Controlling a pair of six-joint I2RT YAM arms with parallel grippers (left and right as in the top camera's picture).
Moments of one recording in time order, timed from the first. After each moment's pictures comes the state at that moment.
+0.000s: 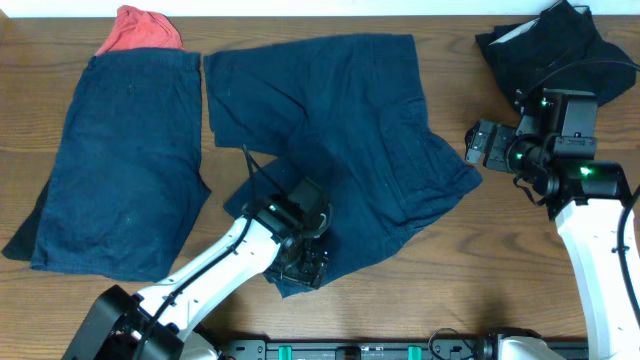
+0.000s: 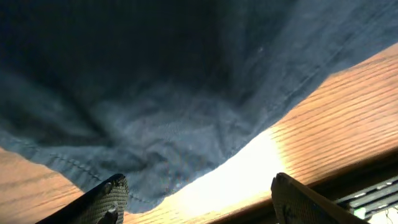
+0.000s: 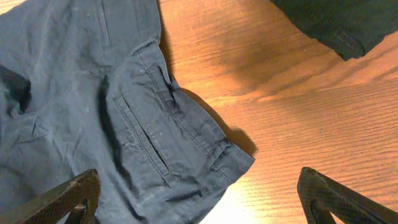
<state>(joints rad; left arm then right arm) -0.68 1.46 0.81 -0.93 0.23 -0.33 -0.03 1.30 1.10 -0.73 -0.12 0.23</state>
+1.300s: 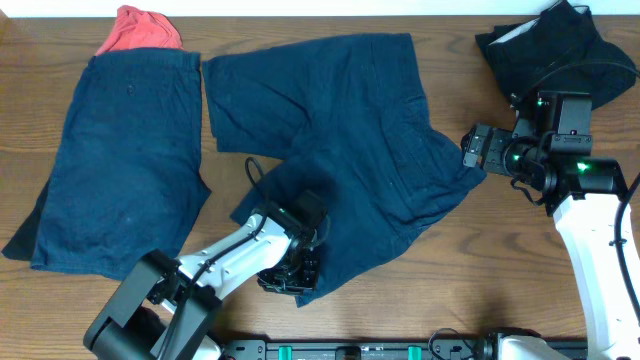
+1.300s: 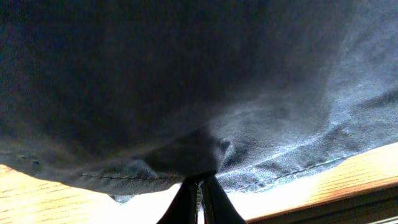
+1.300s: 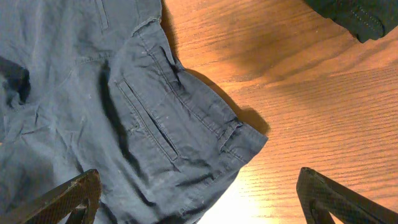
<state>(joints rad) -0.67 1.61 0.74 -0.86 0.32 -0.47 -0.03 1.32 1.10 -0.76 -0.14 0.23</state>
